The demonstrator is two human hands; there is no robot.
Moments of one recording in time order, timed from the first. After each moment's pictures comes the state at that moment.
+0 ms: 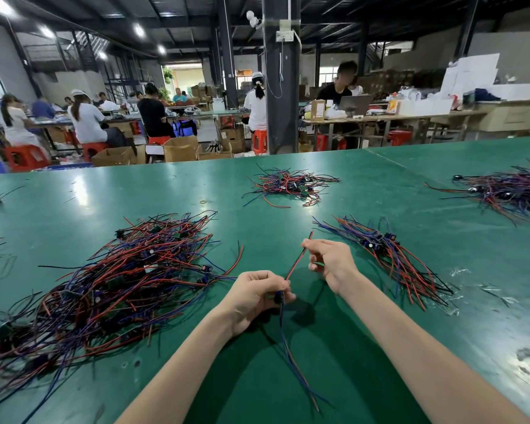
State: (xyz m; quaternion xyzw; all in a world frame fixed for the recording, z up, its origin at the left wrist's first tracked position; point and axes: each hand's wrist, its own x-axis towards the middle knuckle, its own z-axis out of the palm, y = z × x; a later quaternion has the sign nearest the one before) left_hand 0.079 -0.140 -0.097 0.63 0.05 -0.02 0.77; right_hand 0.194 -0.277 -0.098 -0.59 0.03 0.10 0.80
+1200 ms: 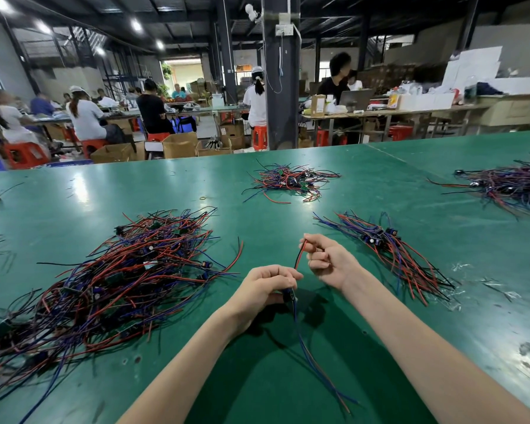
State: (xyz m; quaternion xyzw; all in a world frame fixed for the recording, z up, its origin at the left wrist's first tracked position) left_hand 0.078 -0.145 -0.098 0.68 -0.02 -0.03 0.73; right_hand 0.189 -0.280 -0.090 -0.41 0.02 0.29 0.86
